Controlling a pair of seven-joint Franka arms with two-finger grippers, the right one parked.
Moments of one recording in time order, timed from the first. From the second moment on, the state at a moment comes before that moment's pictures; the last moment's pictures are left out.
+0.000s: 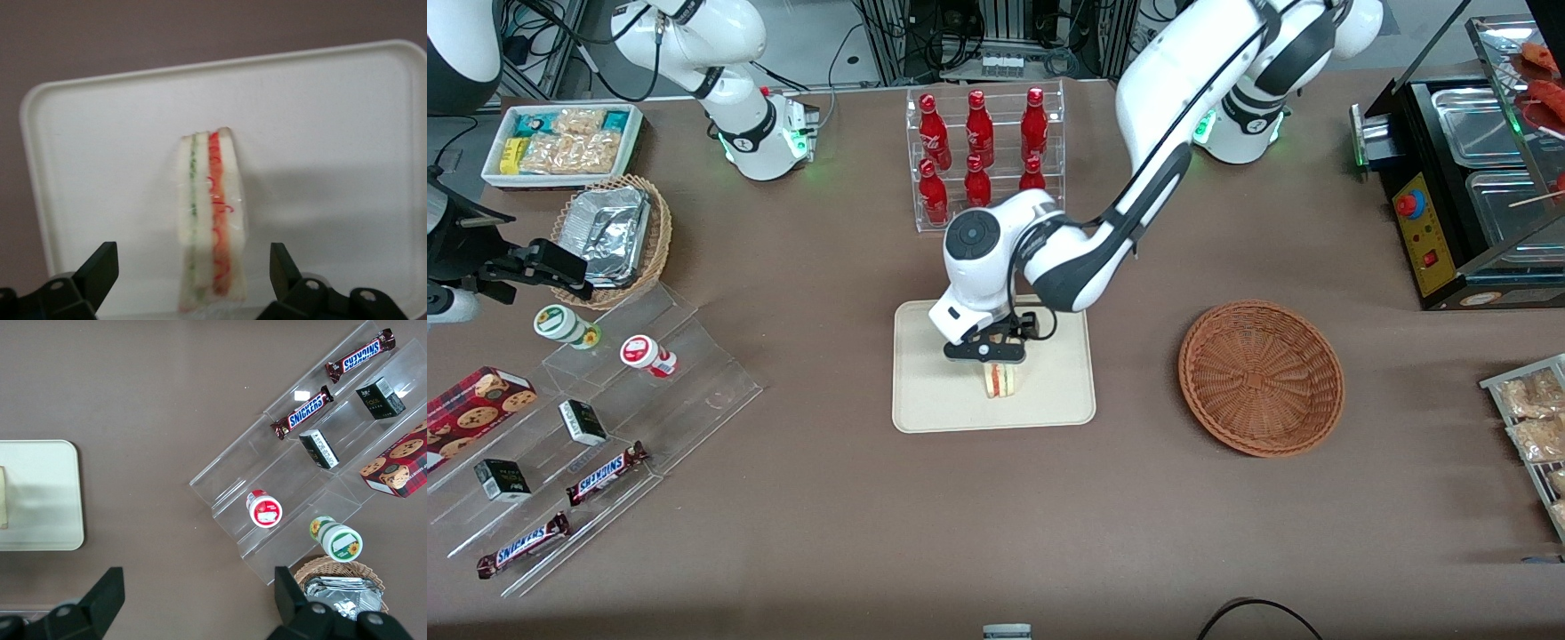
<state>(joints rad) -0.61 0.73 -0.29 -1.36 0.31 2.05 -0.92</state>
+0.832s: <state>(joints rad) -0.30 0.37 -0.28 -1.40 0.21 1.73 -0.74</state>
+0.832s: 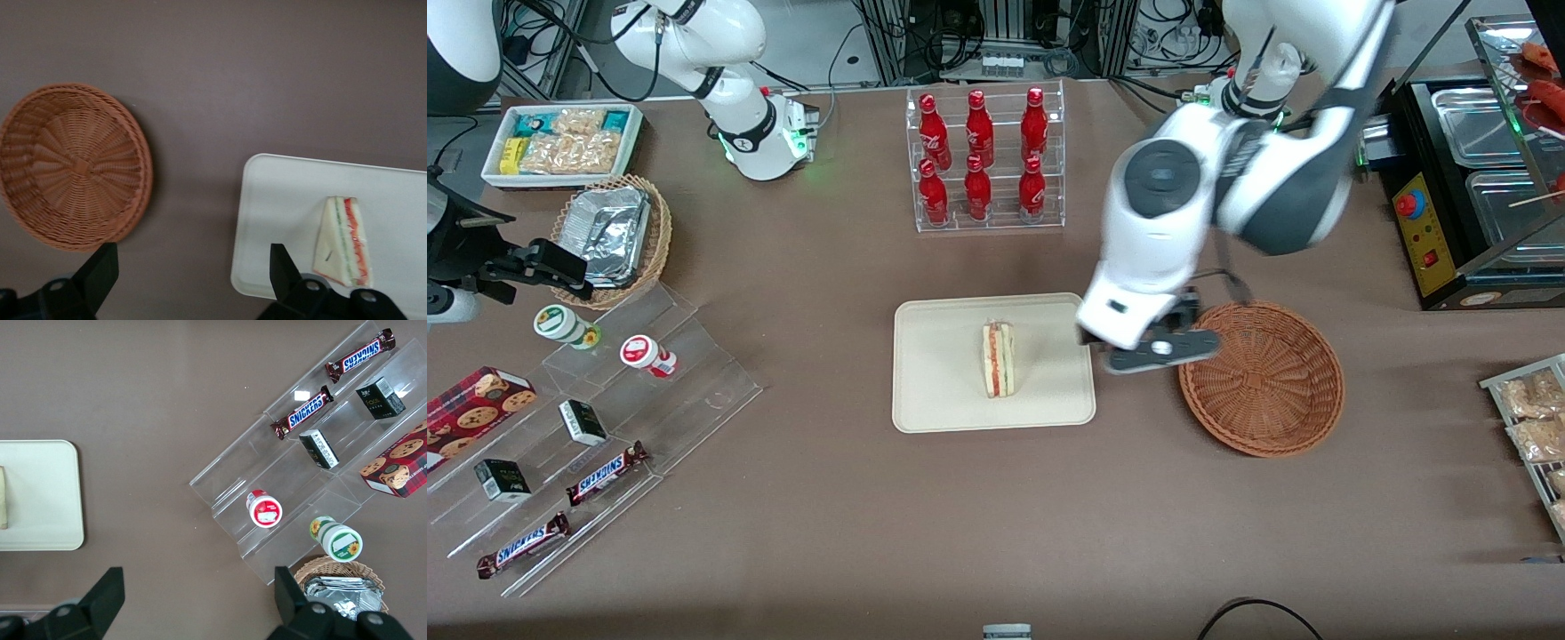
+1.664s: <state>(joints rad) -0.02 0.06 -0.24 -1.61 0.08 1.63 -0.27</state>
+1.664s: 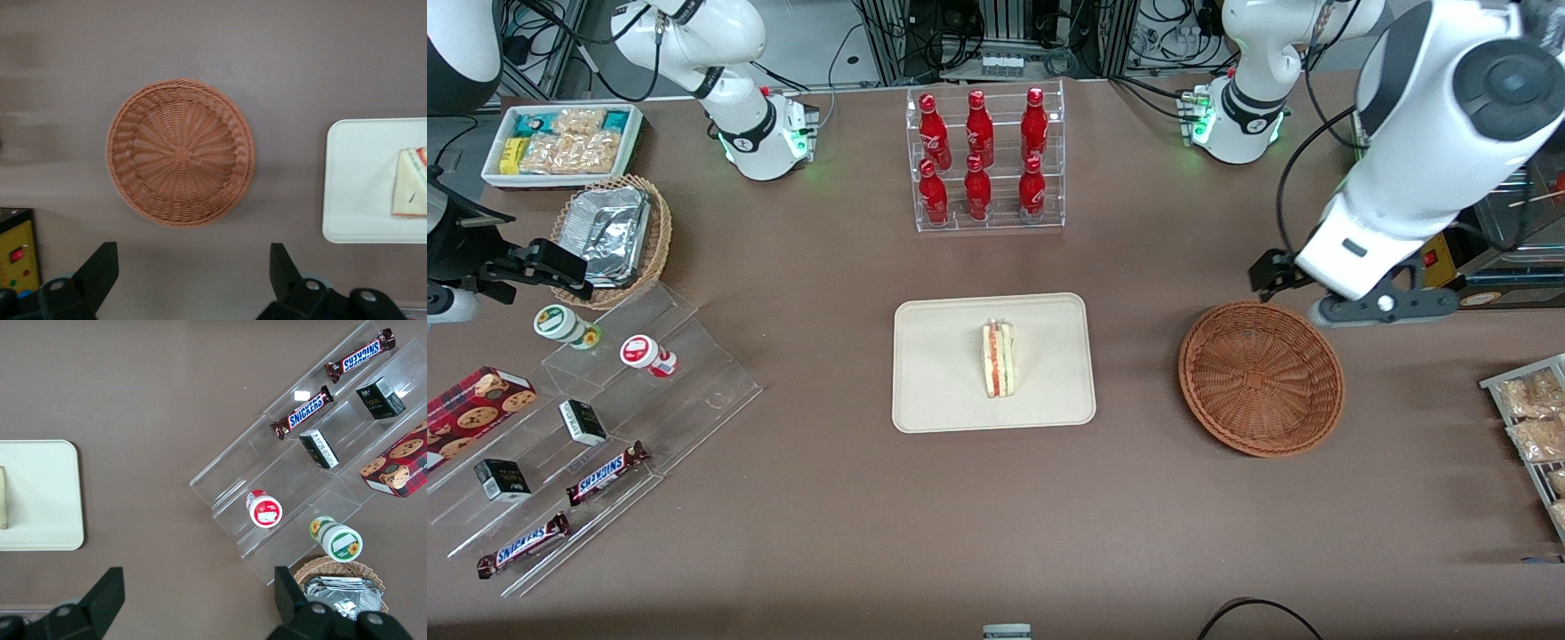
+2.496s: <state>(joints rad) -0.07 0.01 -0.04 -1.58 0.00 1.63 -0.09</state>
